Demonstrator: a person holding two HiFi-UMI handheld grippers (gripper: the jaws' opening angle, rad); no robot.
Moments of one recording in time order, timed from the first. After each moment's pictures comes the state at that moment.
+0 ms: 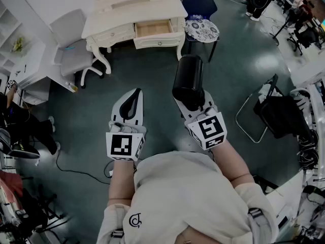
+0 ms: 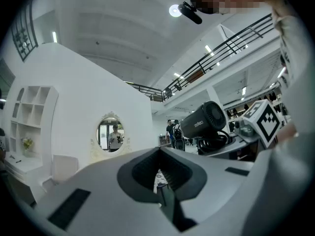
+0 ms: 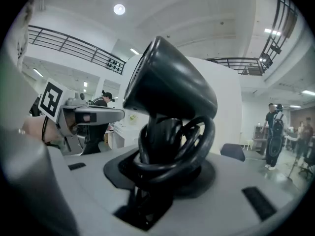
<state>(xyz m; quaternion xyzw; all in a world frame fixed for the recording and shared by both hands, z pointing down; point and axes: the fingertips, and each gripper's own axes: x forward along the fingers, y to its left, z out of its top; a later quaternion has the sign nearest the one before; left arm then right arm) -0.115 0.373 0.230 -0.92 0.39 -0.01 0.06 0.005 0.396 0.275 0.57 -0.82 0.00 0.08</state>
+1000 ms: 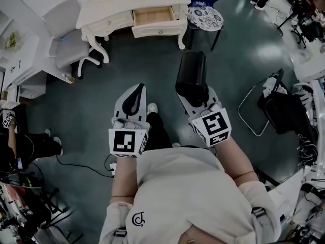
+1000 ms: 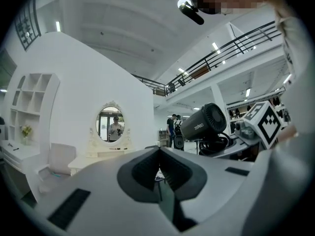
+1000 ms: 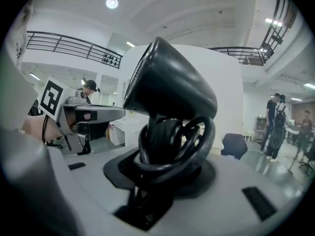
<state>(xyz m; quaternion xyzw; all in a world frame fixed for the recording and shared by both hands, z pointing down) -0.103 0.328 0.275 -0.92 0.39 -0.02 0.02 0.016 0.358 0.319 0.56 -0.82 0.04 0.11</state>
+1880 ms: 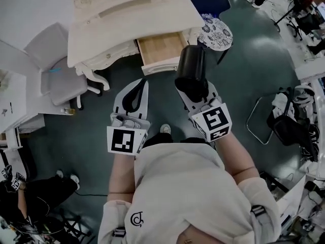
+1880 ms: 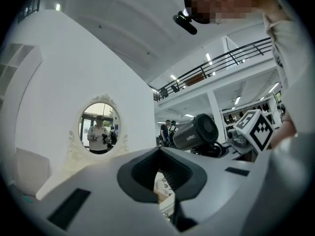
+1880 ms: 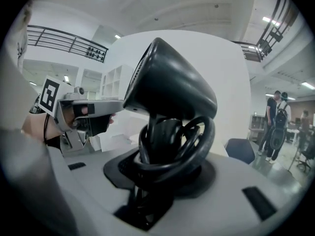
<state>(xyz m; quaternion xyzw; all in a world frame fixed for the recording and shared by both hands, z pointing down) -0.088 -0.043 0.254 -0.96 0.29 0.01 0.03 0.017 -0.010 0.319 0.61 -0.78 0.06 0.12</state>
